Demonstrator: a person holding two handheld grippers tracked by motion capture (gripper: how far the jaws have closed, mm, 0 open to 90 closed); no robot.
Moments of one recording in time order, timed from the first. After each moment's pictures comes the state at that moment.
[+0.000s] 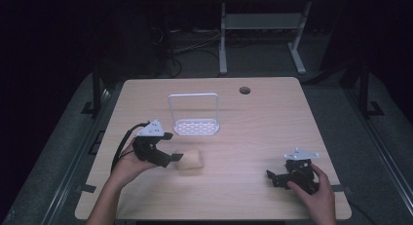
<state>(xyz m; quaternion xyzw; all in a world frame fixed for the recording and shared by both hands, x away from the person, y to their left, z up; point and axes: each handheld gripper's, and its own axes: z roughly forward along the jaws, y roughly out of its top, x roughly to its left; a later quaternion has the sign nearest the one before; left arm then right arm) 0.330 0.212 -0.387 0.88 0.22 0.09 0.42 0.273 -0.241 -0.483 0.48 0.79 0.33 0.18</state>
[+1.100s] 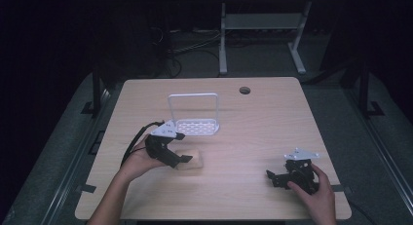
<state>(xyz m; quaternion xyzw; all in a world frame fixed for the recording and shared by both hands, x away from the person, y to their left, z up) 0.343 0.186 -0.398 0.89 0.16 0.06 0.41 0.273 -0.241 -0.483 0.48 0.79 0.33 0.18</state>
